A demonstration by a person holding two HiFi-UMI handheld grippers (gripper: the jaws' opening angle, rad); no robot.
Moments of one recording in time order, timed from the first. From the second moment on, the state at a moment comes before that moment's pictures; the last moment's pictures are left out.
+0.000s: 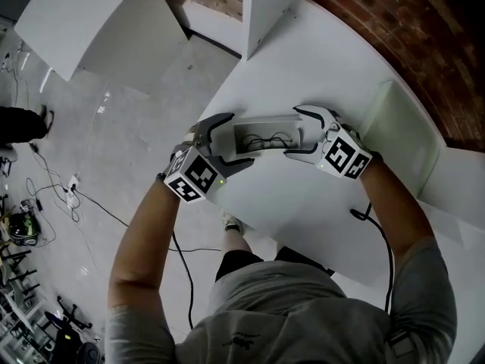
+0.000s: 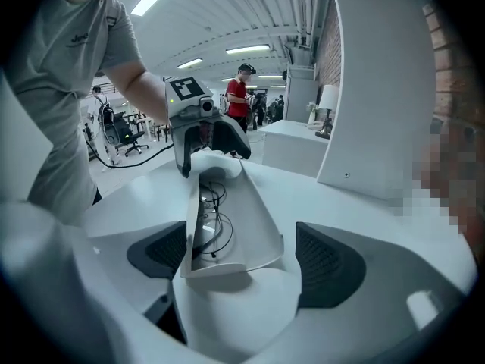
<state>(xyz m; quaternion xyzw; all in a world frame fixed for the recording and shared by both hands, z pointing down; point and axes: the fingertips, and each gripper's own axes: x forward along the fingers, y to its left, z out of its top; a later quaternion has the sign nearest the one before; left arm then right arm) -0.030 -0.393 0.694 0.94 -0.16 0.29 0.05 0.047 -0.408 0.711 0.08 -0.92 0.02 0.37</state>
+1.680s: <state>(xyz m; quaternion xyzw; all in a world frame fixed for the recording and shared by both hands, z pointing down) -0.032 -0.373 0.716 0.90 -0.18 0.39 -0.02 0.052 -0.388 0.712 0.13 -0.91 -0.03 0.39</state>
